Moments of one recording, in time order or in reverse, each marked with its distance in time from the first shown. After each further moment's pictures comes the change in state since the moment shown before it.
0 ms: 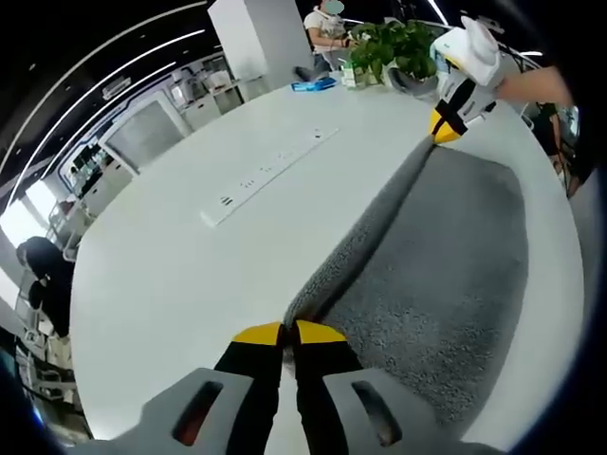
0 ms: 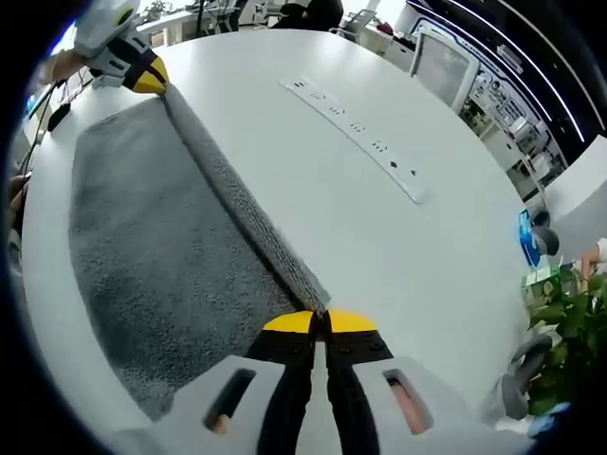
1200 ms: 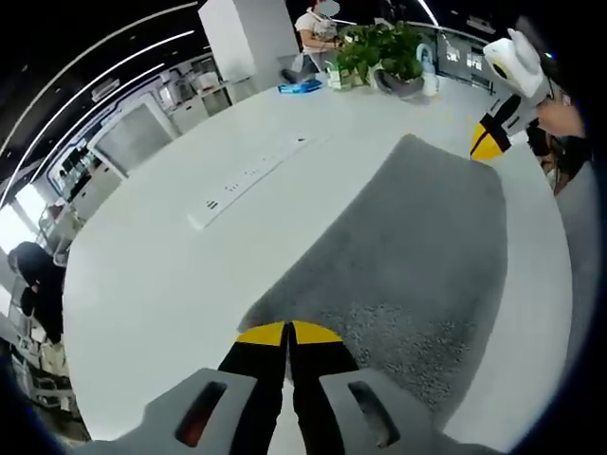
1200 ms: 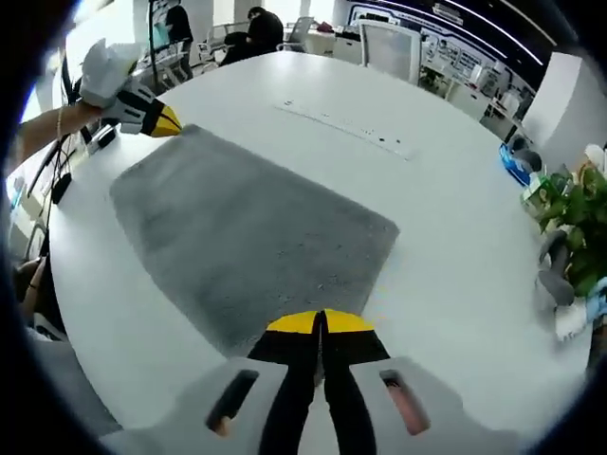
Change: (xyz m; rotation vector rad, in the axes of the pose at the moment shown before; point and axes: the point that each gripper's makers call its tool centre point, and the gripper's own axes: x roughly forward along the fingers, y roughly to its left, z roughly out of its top) left arm -0.014 -0.019 -0.004 0.025 0.015 -0.086; right arm -0.061 0.086 -0.036 0.363 -0.044 0.037
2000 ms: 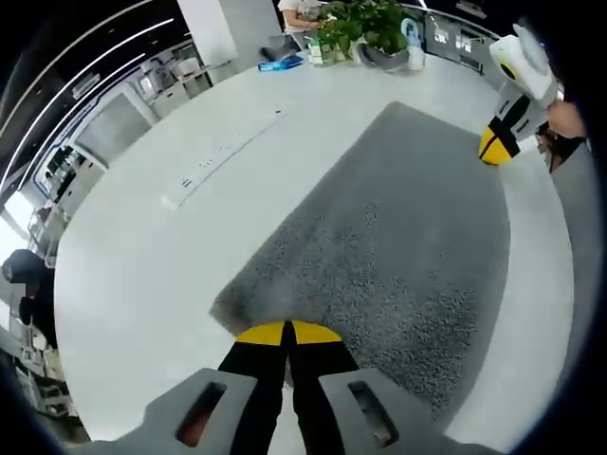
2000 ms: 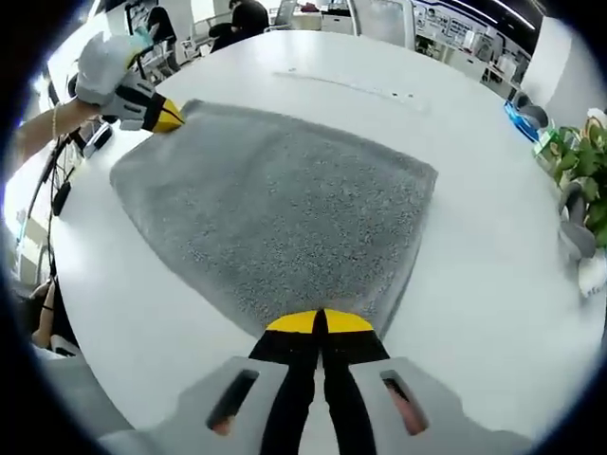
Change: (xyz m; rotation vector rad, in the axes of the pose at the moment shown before) left arm 0.012 -0.015 -0.016 0.052 0.066 -0.028; right arm 0.016 0.022 -0.029 0.065 0.086 0.022
